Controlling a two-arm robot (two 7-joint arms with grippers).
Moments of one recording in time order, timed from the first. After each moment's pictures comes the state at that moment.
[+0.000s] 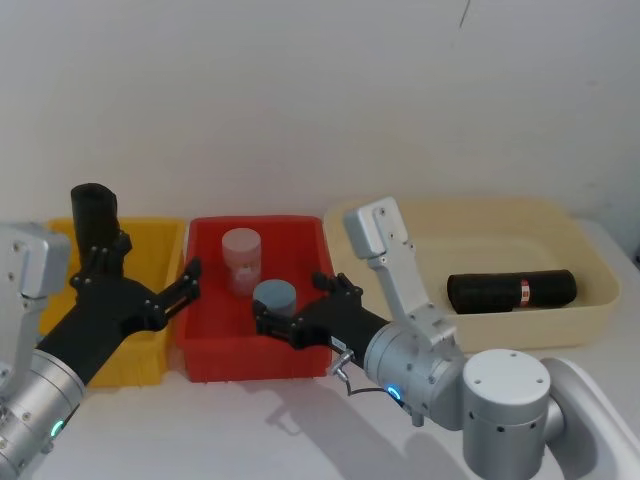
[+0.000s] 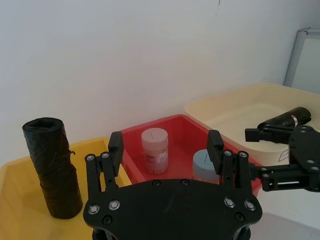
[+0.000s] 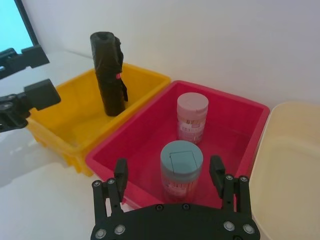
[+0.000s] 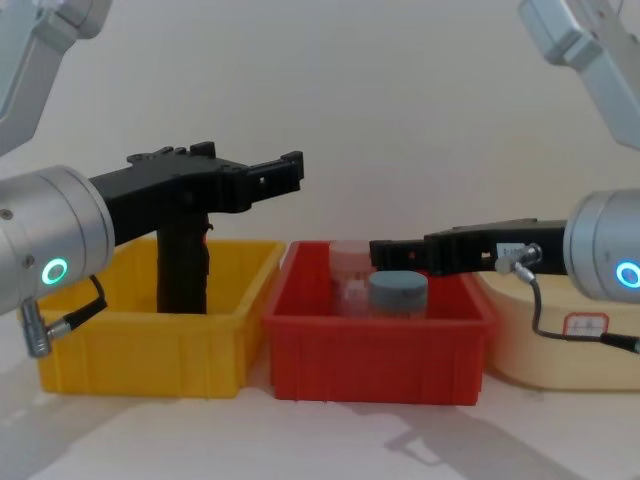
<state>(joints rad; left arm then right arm) -0.21 0.30 0.34 -1.68 -0.34 0.04 -0.23 0.25 0.16 -0.33 -1.67 0.15 0.47 0.25</state>
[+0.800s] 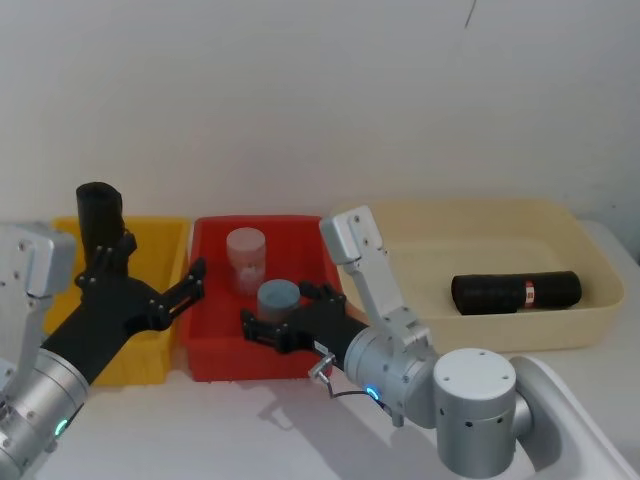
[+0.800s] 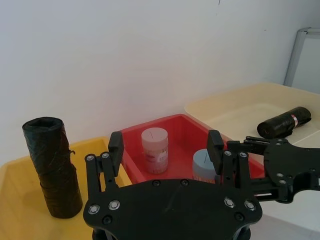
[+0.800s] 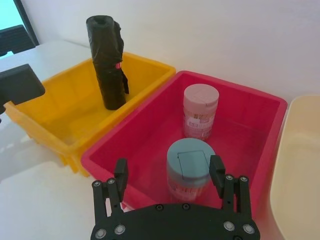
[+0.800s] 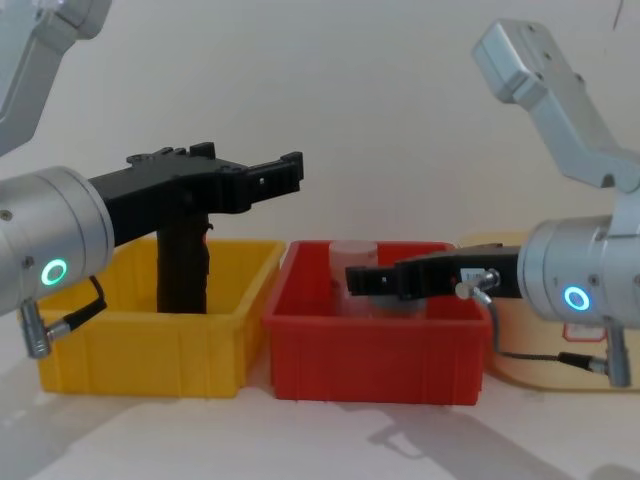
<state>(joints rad) -0.21 0.30 0.34 -1.68 -0.34 0.04 -0.23 0.30 0.12 -0.36 -1.56 0.13 0.45 0.24</state>
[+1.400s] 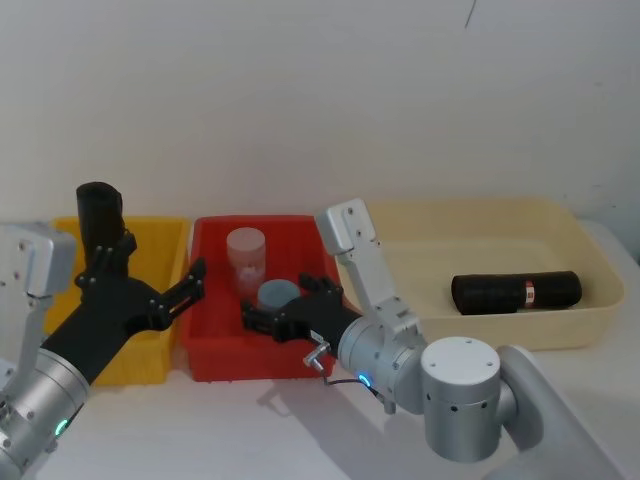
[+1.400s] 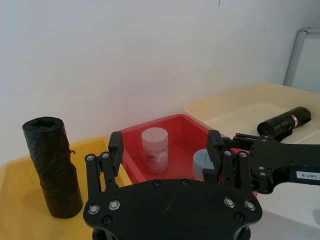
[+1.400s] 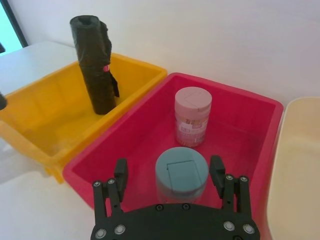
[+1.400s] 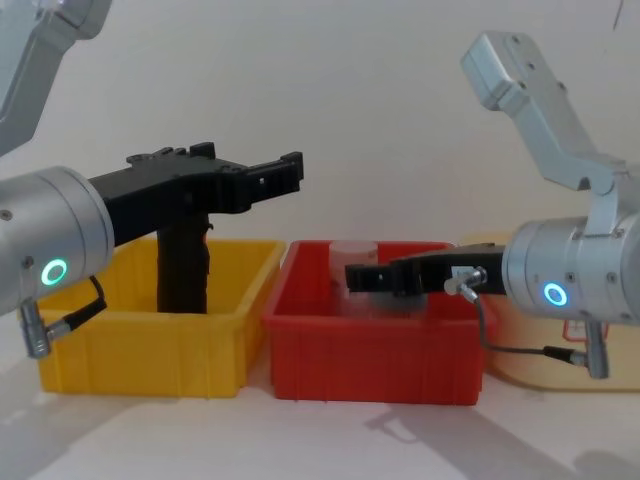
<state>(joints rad) -0.21 0.30 0.34 -1.68 -0.34 0.04 -0.23 0.35 0.09 -0.35 -1.48 0.11 0.43 0.23</state>
